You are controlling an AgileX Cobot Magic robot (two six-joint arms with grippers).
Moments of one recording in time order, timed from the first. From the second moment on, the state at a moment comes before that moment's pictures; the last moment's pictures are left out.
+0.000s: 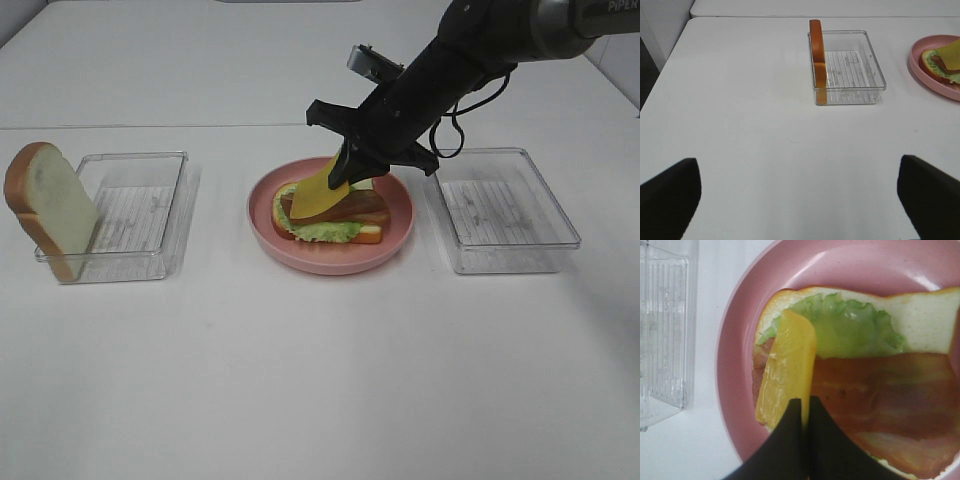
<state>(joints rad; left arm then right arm) 0.07 -0.01 -0.50 -0.07 1.05 0.03 0.34 2.27 -1.70 0.59 0.75 -0.12</state>
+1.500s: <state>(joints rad) 0.07 -0.01 -0.50 -0.07 1.05 0.03 -0.02 2.02 -1.77 0.00 1.20 0.01</state>
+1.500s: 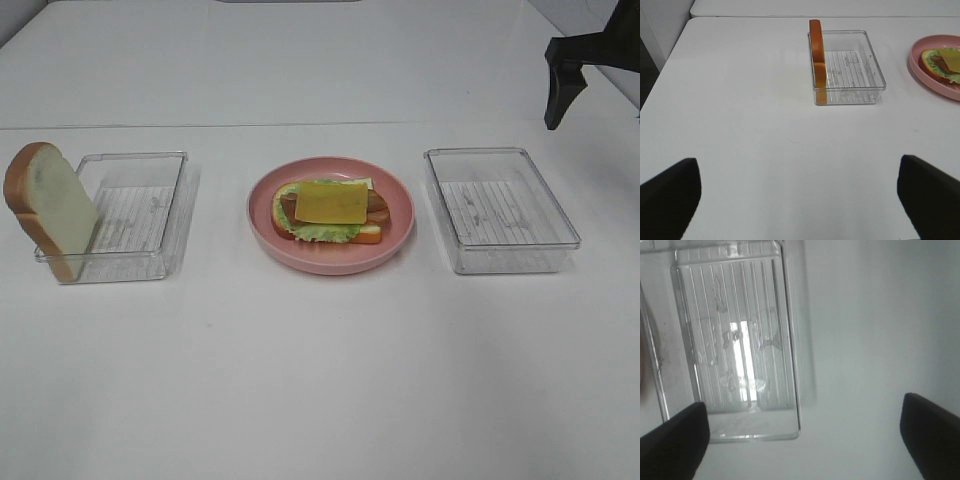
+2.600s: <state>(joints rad) 0.07 -0.01 -0.50 -0.07 1.05 0.03 -0.02 0.41 -0.74 0.08 1.15 0.01</state>
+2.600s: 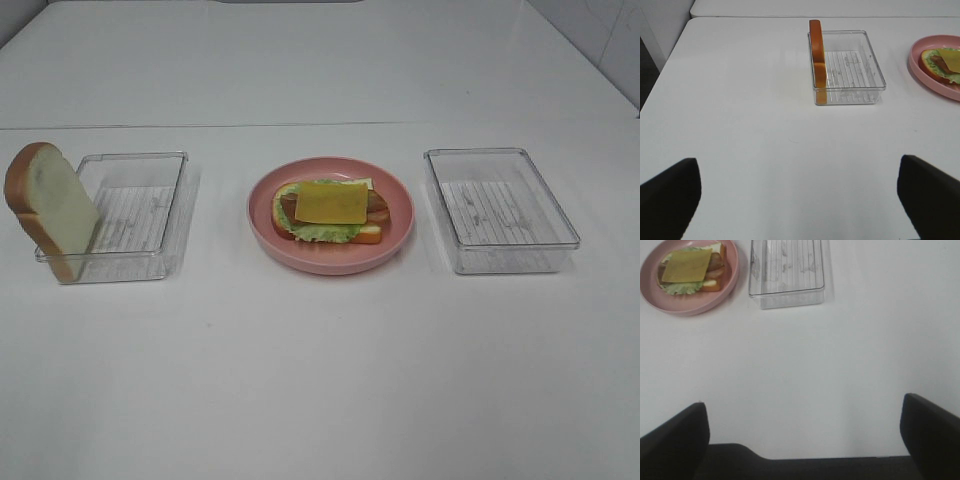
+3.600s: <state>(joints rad) 0.07 -0.01 -0.50 -0.07 1.05 0.03 -0.01 0.00 -0.50 0.10 1.06 -0.04</state>
